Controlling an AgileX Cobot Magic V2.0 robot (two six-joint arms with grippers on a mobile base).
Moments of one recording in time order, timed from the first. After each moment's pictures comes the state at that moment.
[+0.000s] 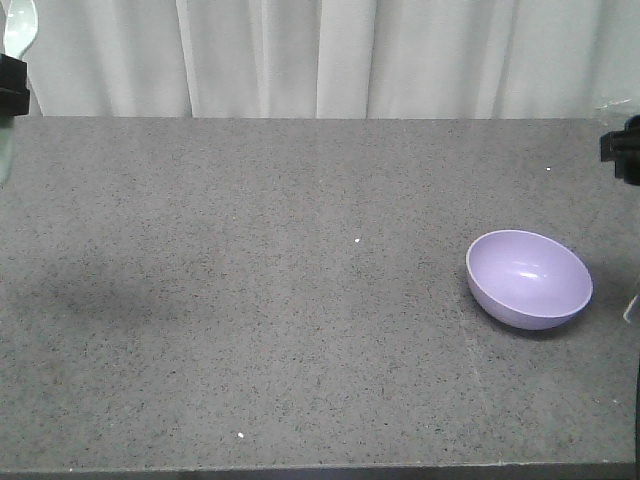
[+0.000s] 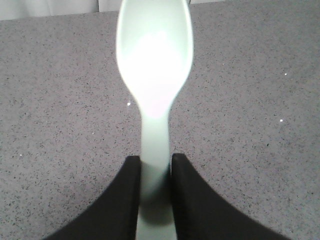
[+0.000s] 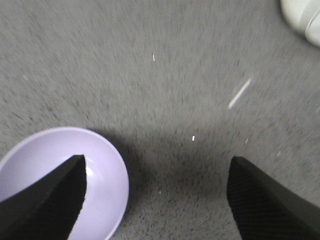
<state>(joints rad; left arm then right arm) 0.00 1.31 -1.50 -0.29 0.99 0.15 -0.04 1.37 -1.31 -0.23 0.88 0.18</state>
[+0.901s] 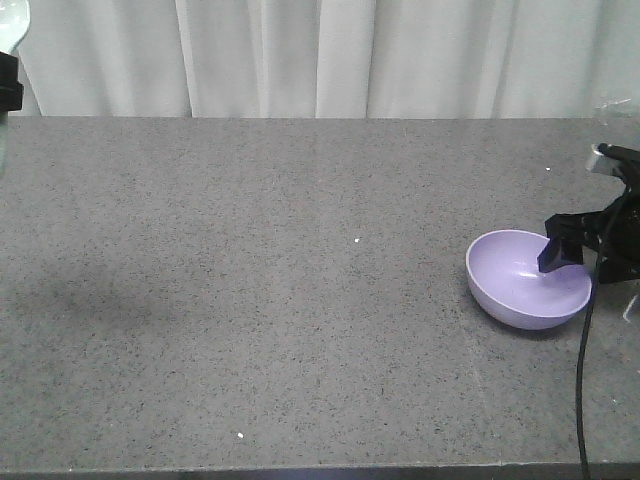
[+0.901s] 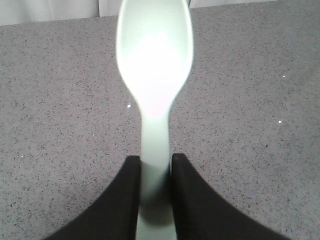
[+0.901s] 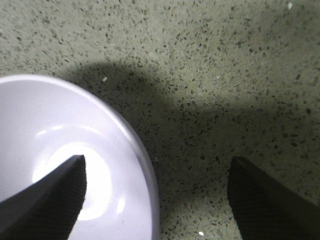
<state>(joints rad) 0.00 1.31 -1.50 -0.29 0.99 0.16 -0.23 1.78 -1.31 0.32 0.91 -0.29</state>
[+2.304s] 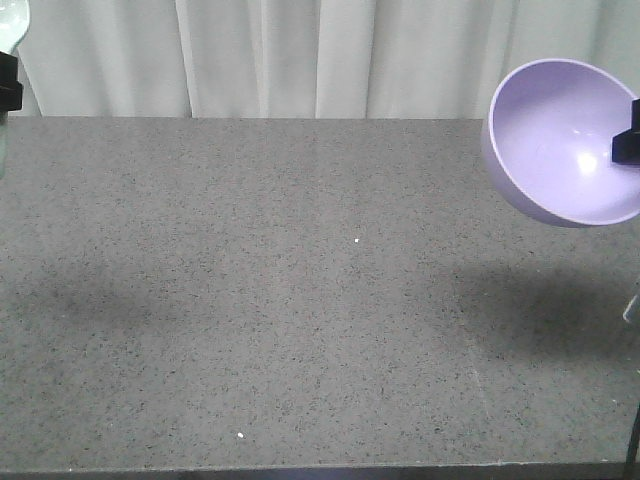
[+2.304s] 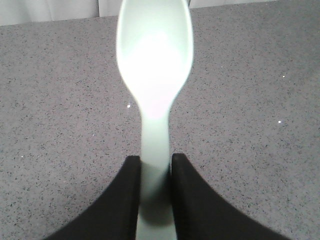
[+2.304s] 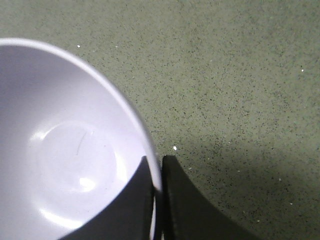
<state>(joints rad) 0.00 1.31 -1.50 -0.29 0.99 0.16 -0.23 1.22 -1.31 0.54 1.04 -0.37</state>
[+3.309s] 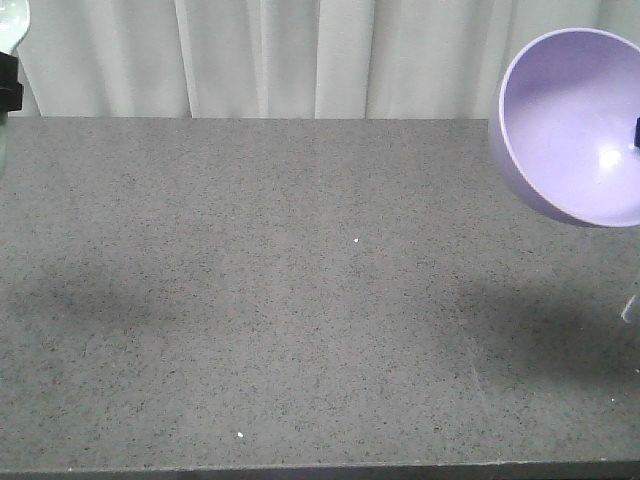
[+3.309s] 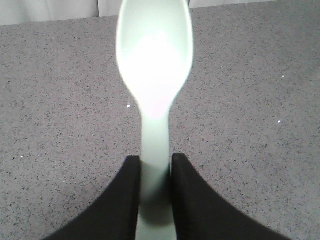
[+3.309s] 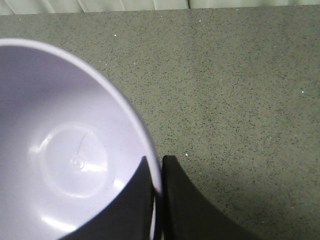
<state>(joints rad) 0.00 1.31 -1.50 -0.29 0.99 0.16 -0.23 1.11 -1.31 0.56 1.07 -0.37</state>
